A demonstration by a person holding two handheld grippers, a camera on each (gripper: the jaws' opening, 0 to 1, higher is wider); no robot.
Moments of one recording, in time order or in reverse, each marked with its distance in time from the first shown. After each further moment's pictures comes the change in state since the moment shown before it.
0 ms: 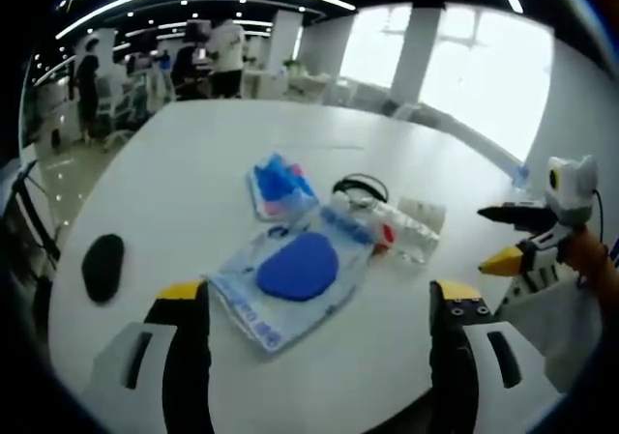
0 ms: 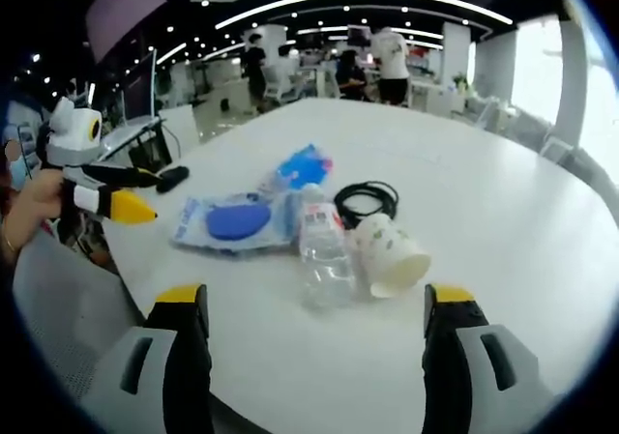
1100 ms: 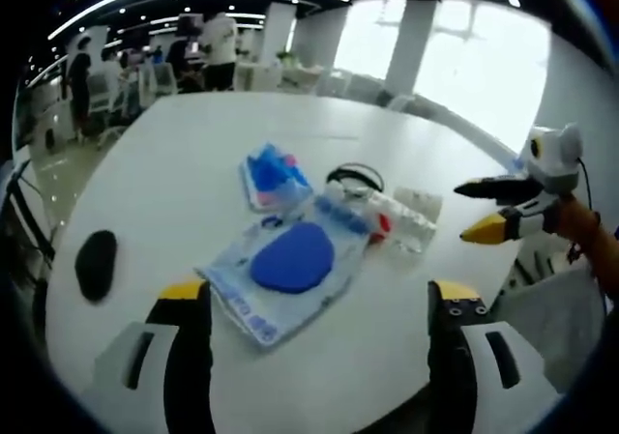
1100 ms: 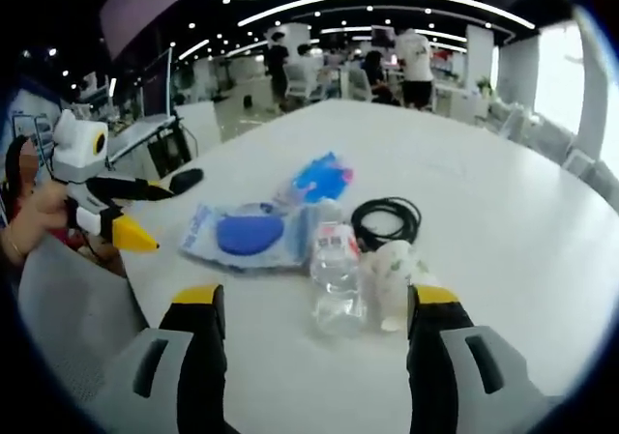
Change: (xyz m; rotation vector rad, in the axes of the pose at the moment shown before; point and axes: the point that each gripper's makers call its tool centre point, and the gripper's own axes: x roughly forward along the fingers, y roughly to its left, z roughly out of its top) left arm 0.004 -0.004 -0.008 0.006 0.035 -0.032; right arm 0.028 0.006 0.022 -0.040 0.025 0.123
